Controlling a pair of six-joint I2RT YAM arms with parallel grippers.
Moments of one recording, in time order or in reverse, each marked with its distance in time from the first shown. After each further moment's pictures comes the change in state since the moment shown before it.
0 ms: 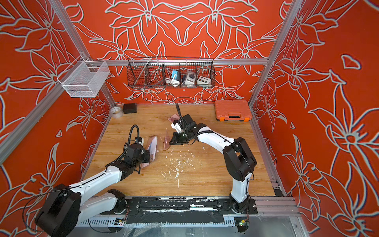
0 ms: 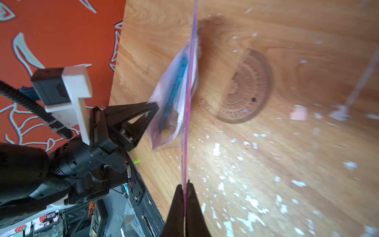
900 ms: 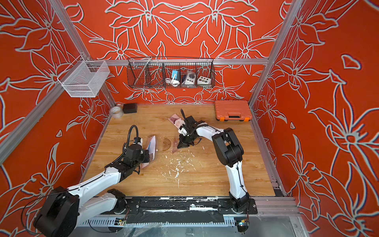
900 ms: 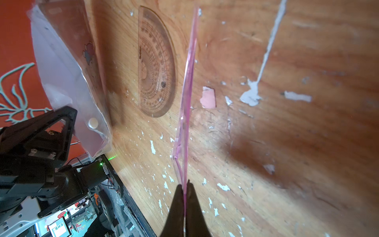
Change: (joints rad) left arm 0.000 -0.031 -0.016 0.001 -0.015 -0.005; right arm -0.079 0.276 0.144 -0.202 -0.053 -0.105
